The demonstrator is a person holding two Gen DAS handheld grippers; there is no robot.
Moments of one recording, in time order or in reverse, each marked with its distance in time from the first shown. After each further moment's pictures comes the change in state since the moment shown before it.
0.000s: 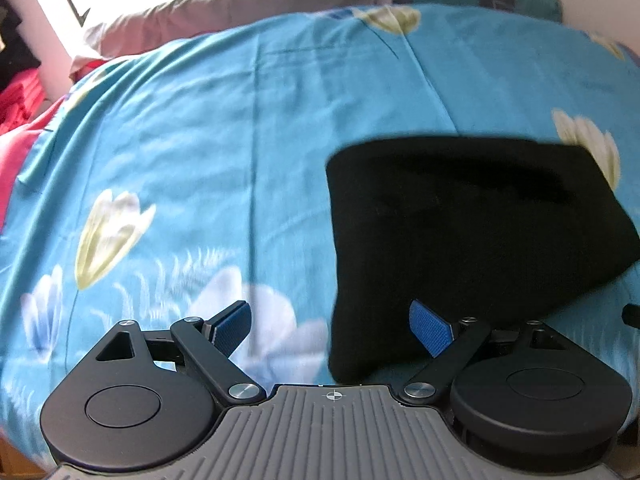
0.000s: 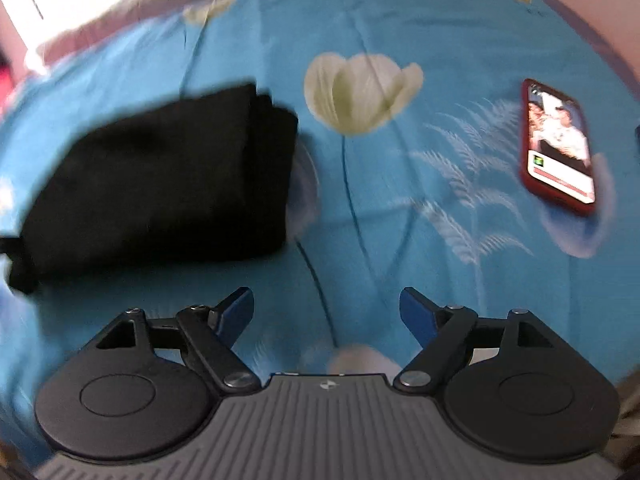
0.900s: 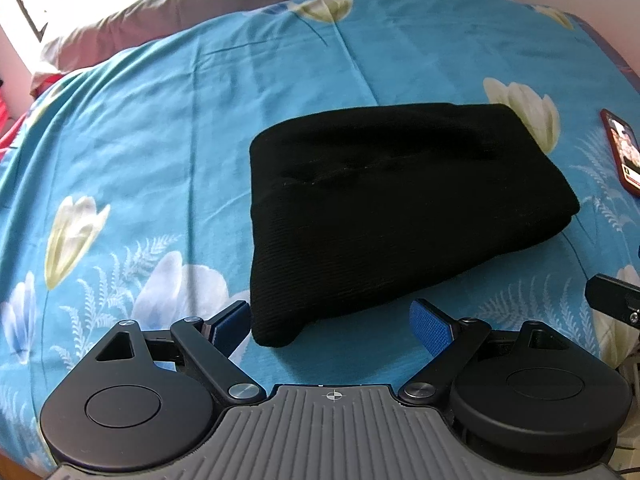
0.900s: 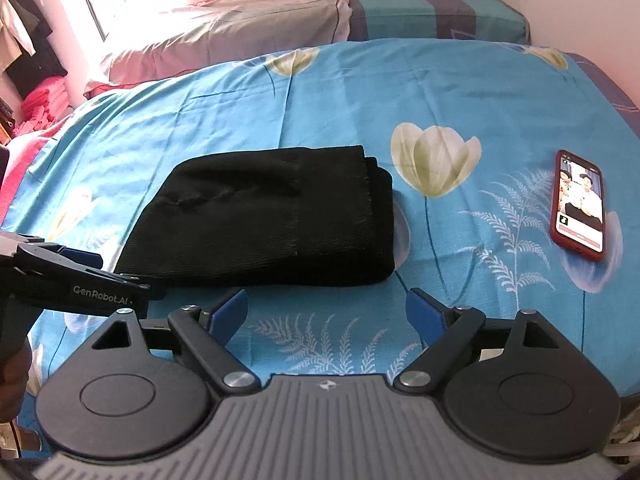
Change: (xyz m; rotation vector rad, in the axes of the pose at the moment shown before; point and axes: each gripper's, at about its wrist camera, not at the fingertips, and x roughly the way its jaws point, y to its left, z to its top) left arm -0.019 -0.038 -0.012 0.079 0.018 -0.094; right arm -0.077 0.048 -0.003 -0.049 -0.142 0.132
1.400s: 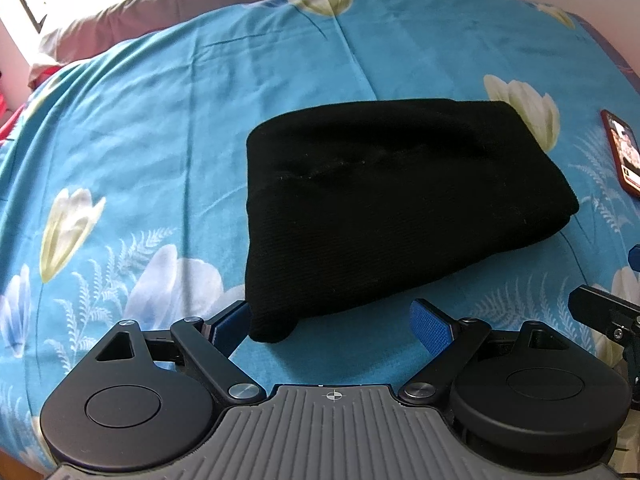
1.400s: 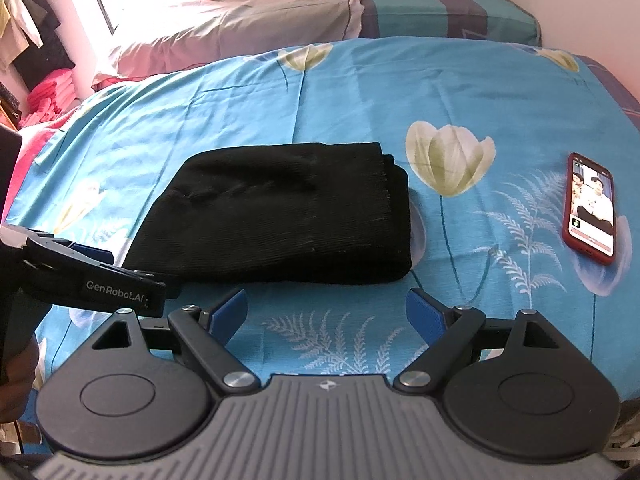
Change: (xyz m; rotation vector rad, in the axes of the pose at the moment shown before) left arm 0.002 0.001 -0.001 -0.010 0.017 -0.013; right arm 0.005 0.011 0.000 -0.022 0.010 0.015
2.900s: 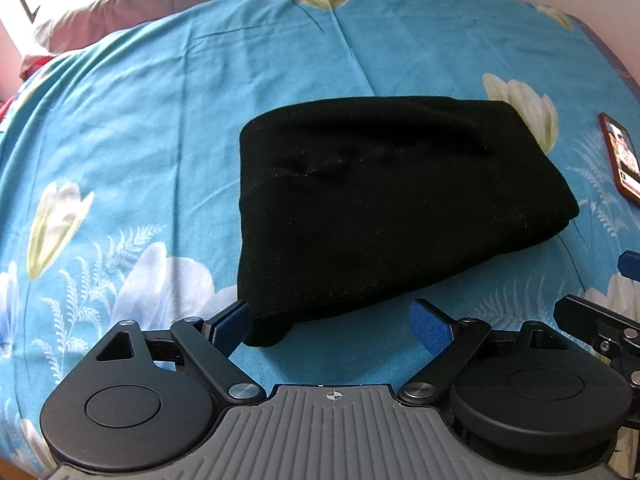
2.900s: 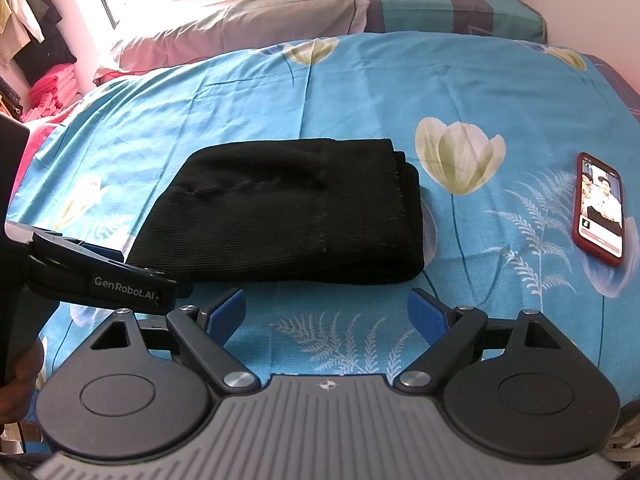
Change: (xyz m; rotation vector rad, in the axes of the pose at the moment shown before) left arm 0.009 0.006 0.003 -0.014 0.018 -0.039; right arm 0.008 0.005 0.003 -0.009 0.018 0.007
